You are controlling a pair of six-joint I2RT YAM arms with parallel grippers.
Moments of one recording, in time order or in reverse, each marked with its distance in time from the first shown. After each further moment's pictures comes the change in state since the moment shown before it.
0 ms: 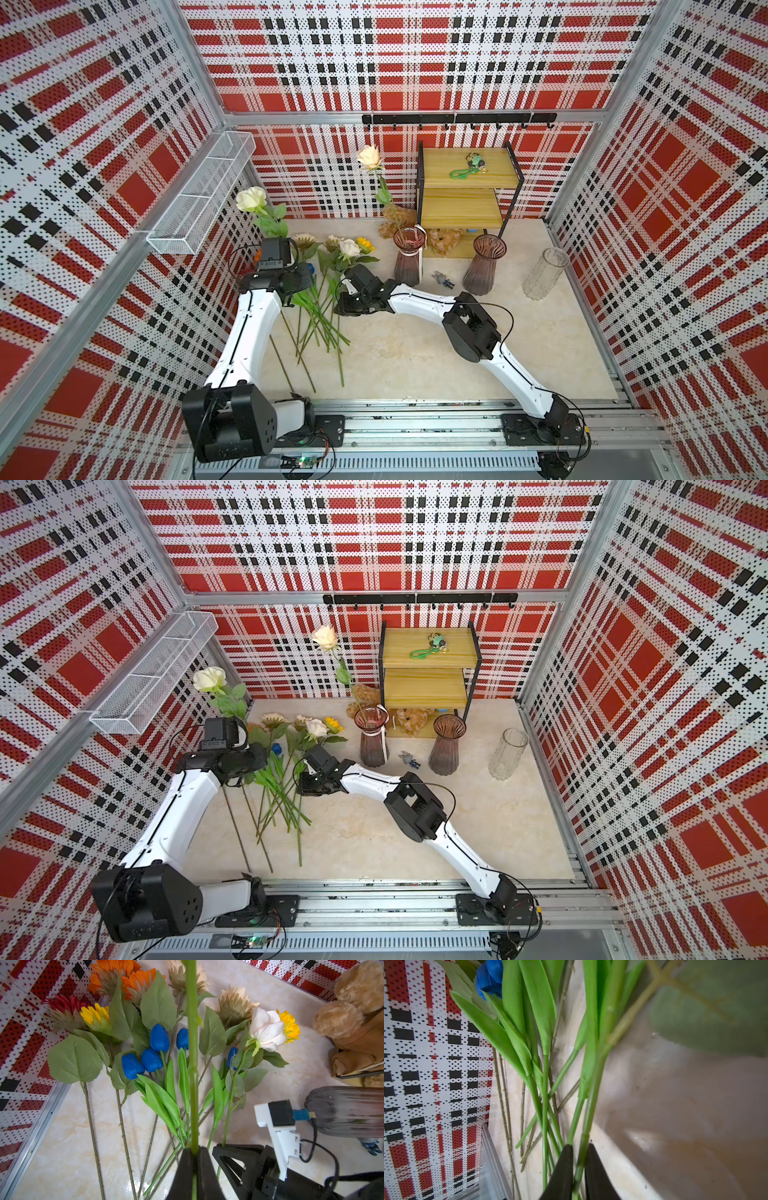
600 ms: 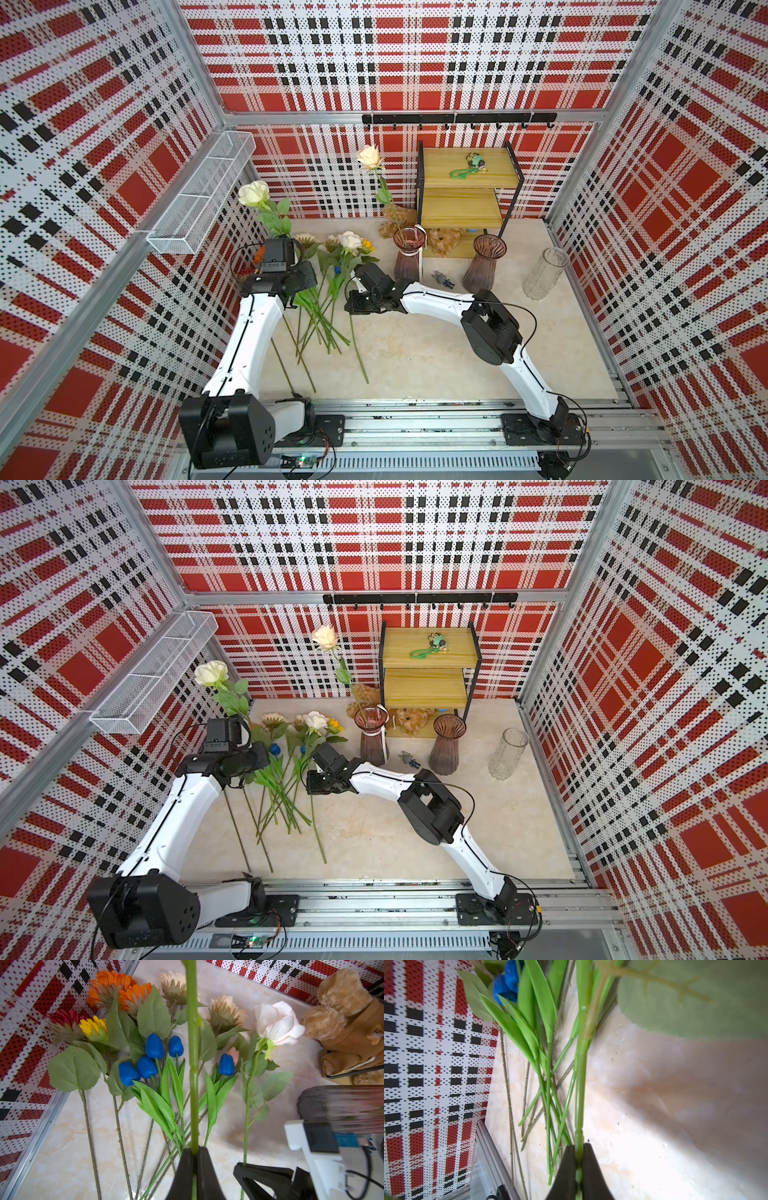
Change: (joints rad) left arm -0.041 -0.031 -0.014 0.029 -0.026 -0.001; right arm 0.000 -0.241 -0.235 0.018 0.089 -0.045
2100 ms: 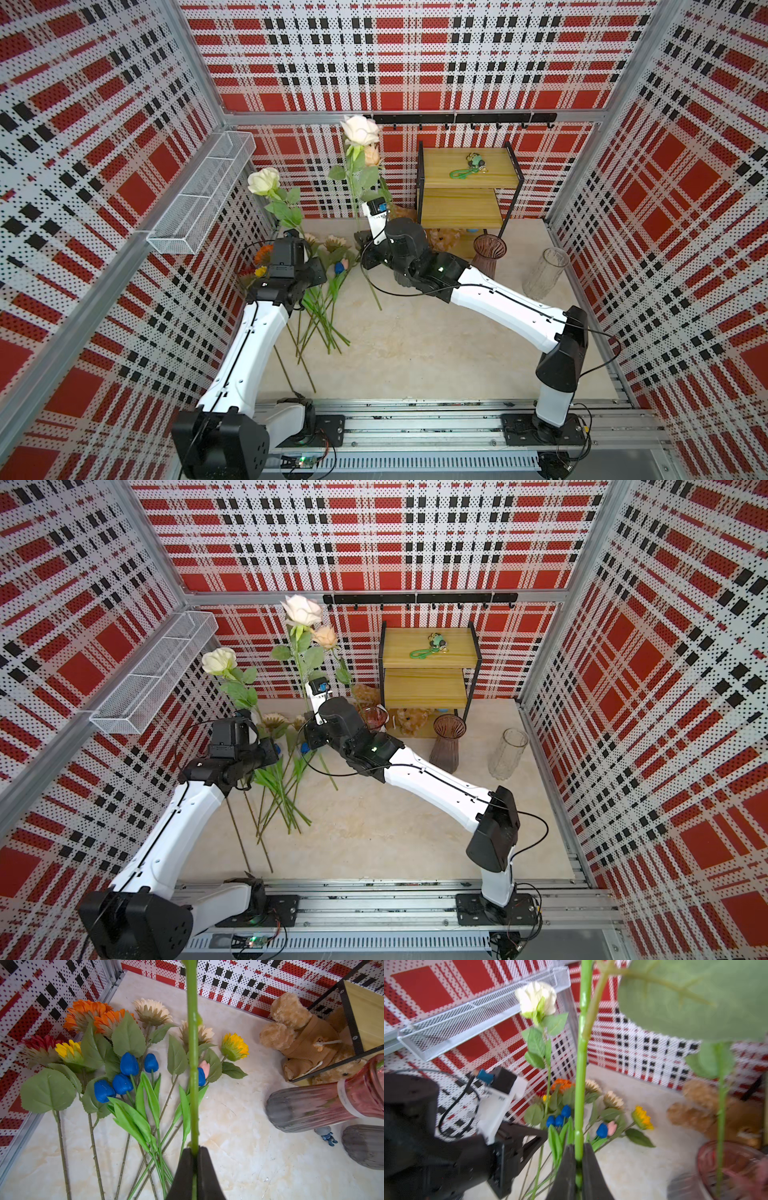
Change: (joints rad) left arm -0.112 -0.060 -0.013 0.079 -0.018 -0.043; right arm 0.010 -0.452 0.057 0.057 0.514 -0.527
